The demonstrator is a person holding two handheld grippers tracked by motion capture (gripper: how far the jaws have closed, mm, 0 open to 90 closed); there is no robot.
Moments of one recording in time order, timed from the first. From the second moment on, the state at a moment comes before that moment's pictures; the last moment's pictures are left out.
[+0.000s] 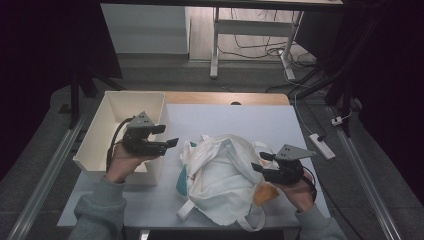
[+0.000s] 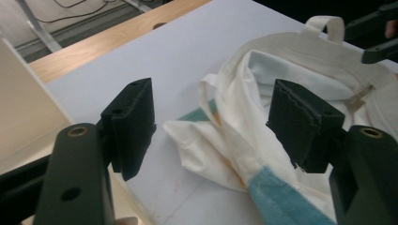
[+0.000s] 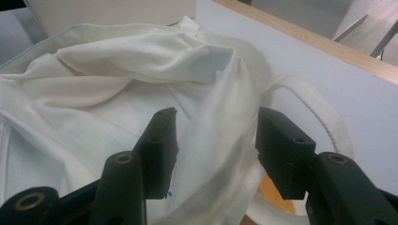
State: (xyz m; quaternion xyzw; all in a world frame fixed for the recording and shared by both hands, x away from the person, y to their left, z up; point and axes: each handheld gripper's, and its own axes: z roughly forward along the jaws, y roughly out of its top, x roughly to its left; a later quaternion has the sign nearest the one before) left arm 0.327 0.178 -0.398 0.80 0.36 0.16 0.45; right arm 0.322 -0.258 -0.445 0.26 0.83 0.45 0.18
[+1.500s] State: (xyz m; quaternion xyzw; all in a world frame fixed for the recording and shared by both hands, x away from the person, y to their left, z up) left arm 0.374 0.261 -0.447 0.76 0.53 0.20 0.32; right arm 0.326 -0.260 -0.454 0.27 0.84 0.44 0.18
